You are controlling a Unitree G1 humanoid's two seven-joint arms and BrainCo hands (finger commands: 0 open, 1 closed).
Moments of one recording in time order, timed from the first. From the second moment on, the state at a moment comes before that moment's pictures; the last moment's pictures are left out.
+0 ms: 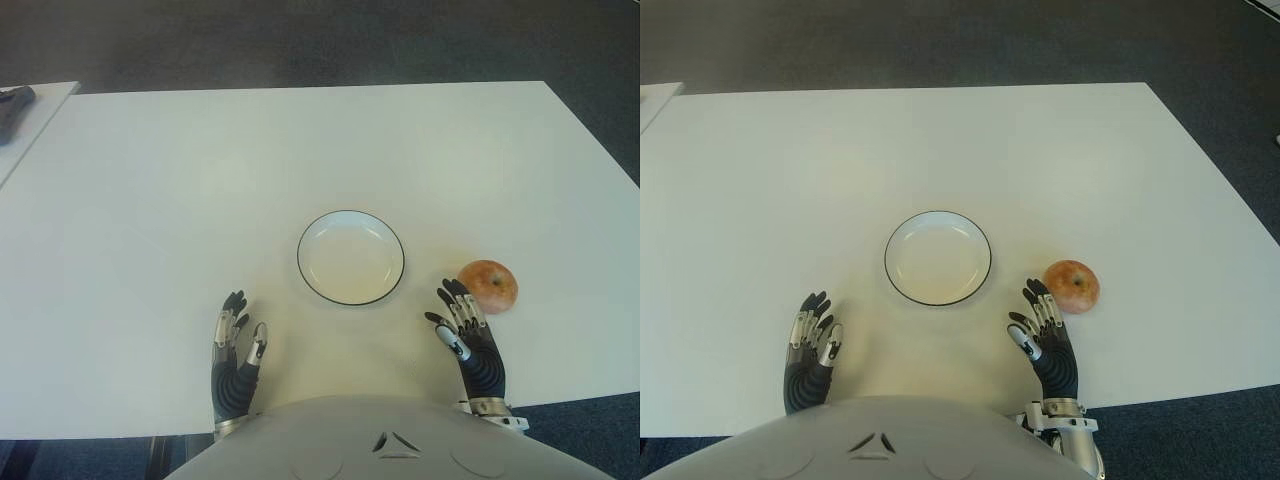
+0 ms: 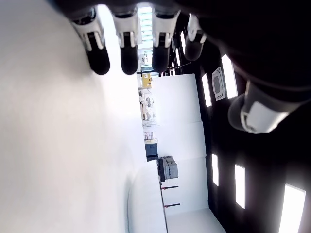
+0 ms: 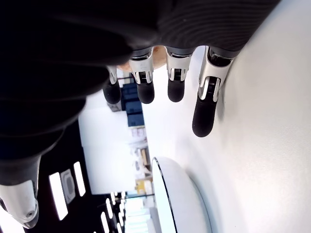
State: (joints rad) left arm 0.87 -0.07 -0.17 0.05 0.27 -0.76 0.35; right arm 0.83 0.00 0.01 -0.26 0.15 -0.36 0.20
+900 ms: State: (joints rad) left arm 0.84 -0.07 -0.16 0.07 0.28 -0.76 0.36; right arm 0.51 -0.16 -0.32 -0.08 -0.53 -1.14 0.00
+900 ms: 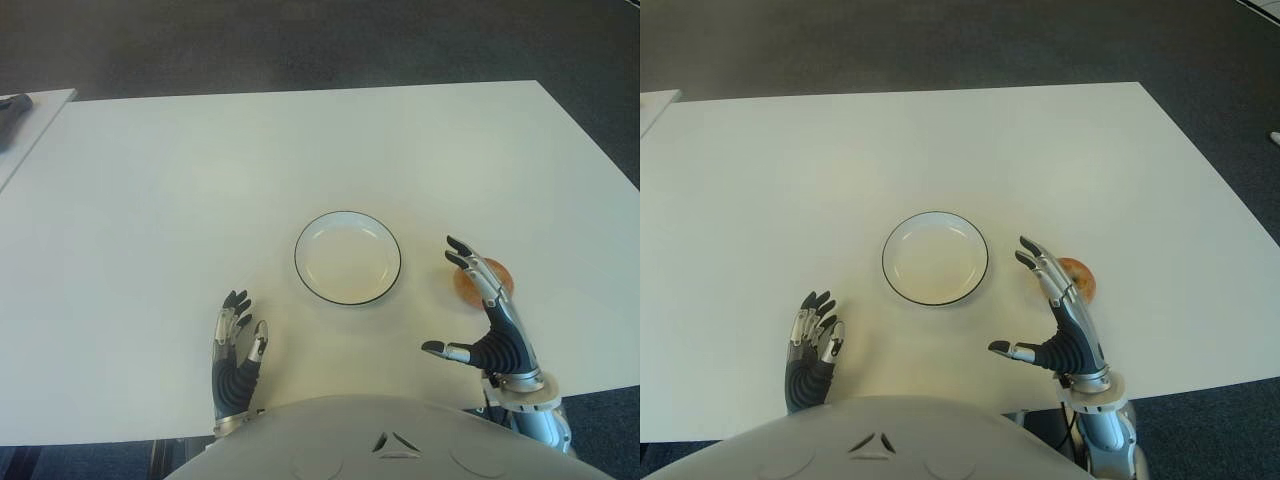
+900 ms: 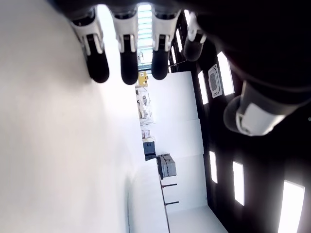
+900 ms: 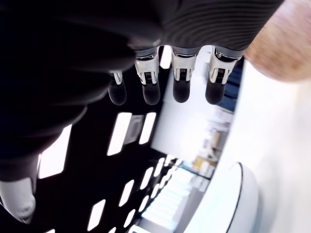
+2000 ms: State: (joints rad) left arm 0.87 -0.07 -0.18 0.03 0.35 -0.73 0.43; right arm 0.47 -0.45 -0.35 -0.17 -1.11 -0.76 -0.43
